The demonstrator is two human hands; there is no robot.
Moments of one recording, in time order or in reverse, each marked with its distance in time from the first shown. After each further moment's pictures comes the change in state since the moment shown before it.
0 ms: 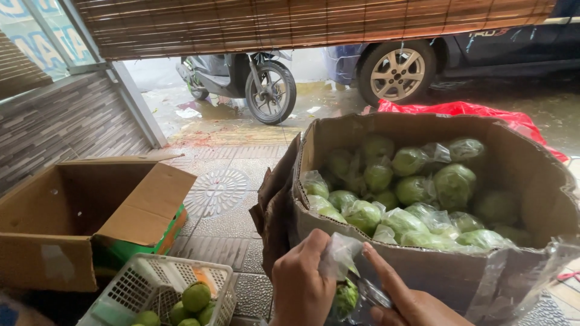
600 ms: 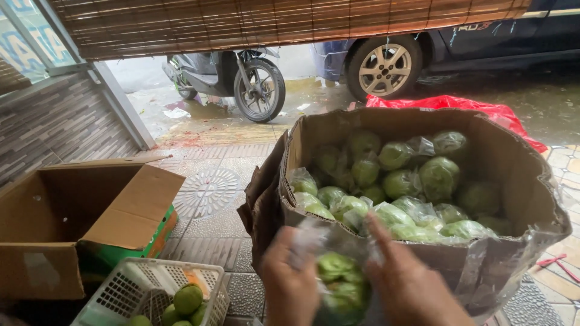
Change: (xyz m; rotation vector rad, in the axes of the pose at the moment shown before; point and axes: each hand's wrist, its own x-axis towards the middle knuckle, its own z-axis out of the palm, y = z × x) left_hand -0.001 0.007 0.009 -0.372 0.138 -0.337; right_hand -0.023 -0.053 -0.015 0.082 0.336 0.352
